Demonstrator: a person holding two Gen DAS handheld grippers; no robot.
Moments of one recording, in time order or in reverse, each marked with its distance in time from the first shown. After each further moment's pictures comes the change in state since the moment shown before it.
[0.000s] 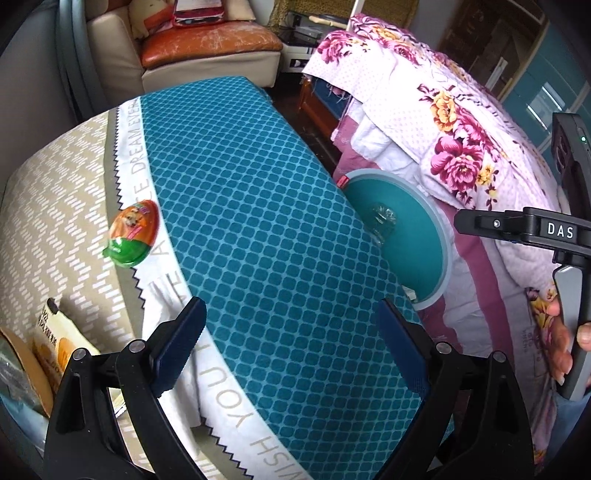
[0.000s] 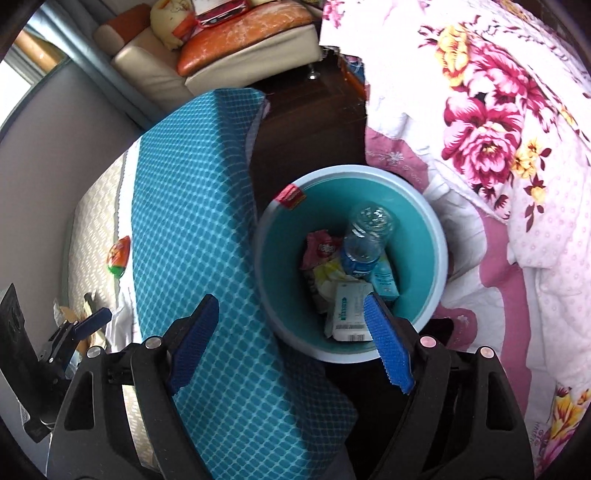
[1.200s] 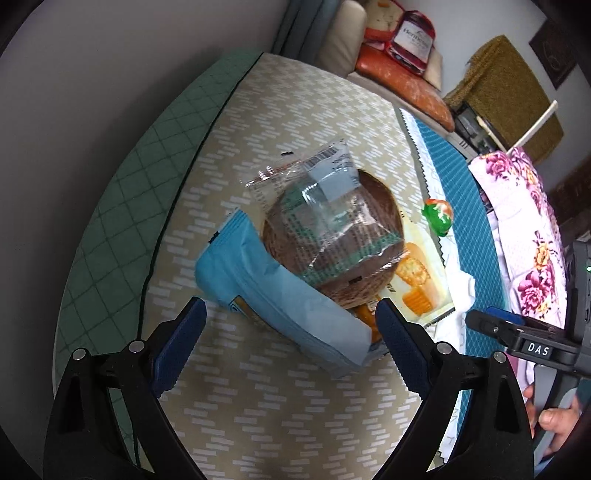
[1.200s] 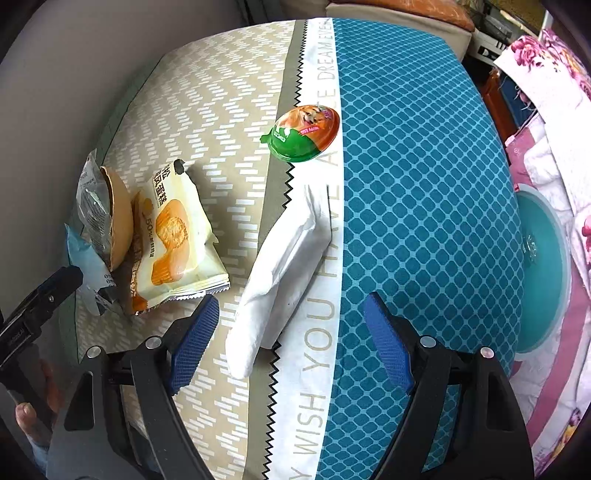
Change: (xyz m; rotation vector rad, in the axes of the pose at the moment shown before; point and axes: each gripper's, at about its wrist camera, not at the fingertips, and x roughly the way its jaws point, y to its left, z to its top) left arm -0.106 0.245 -0.152 -0.620 -0.113 0.163; right arm 0.101 0.254 -0.070 -0.430 0.175 -0.018
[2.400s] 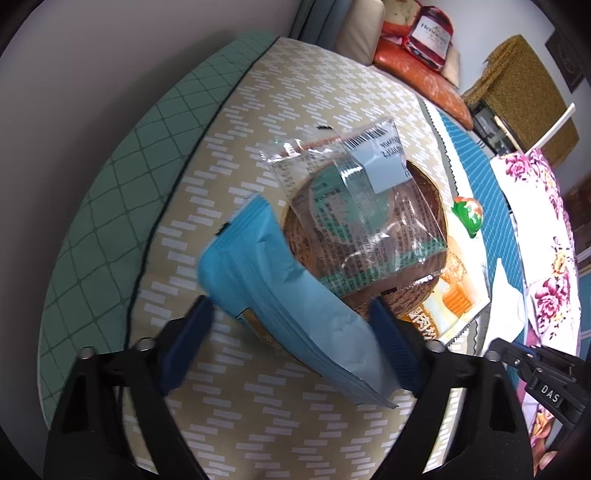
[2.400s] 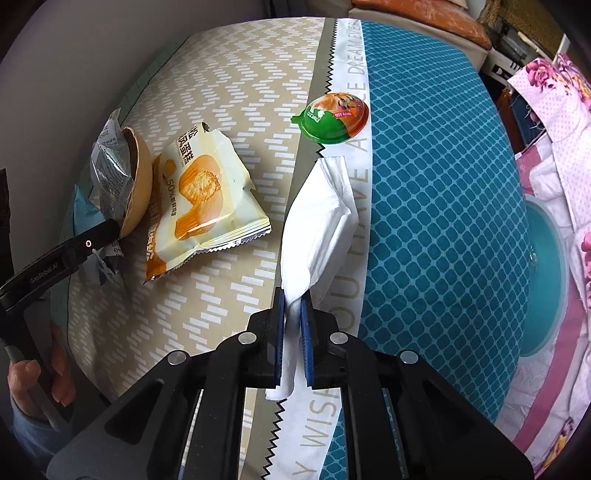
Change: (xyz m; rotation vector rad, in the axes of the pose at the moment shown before) left arm 0.027 0.001 -0.002 -0.027 0.013 0.053; right arm 0.019 0.049 -0.029 -0.080 -0.018 0.015
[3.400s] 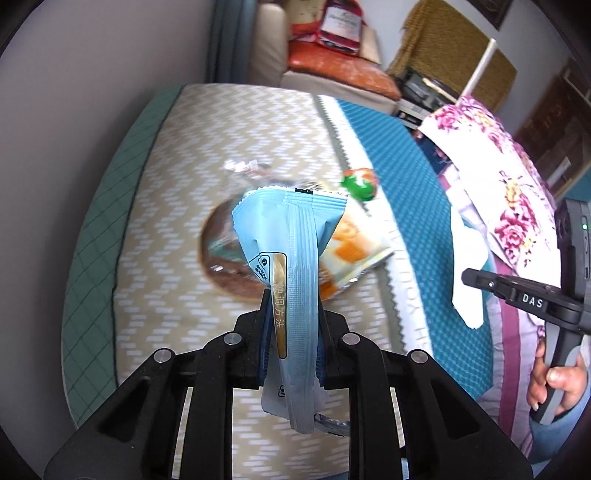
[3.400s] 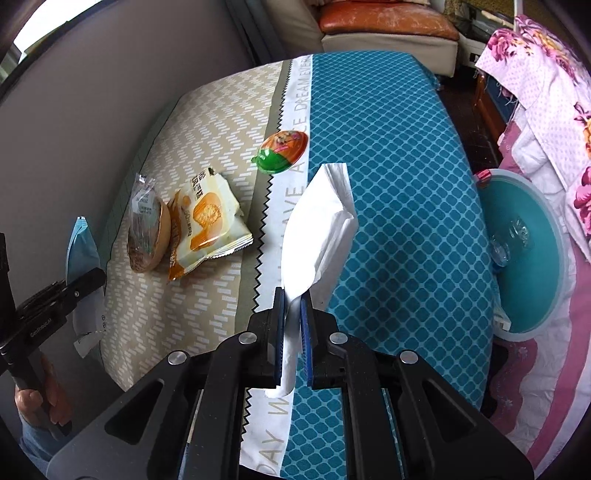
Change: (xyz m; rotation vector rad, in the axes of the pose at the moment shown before) left arm -0.071 -0.082 -0.029 0.303 -0.043 -0.095; right arm -0.114 -0.091 -0.062 0.138 -0.159 0.131
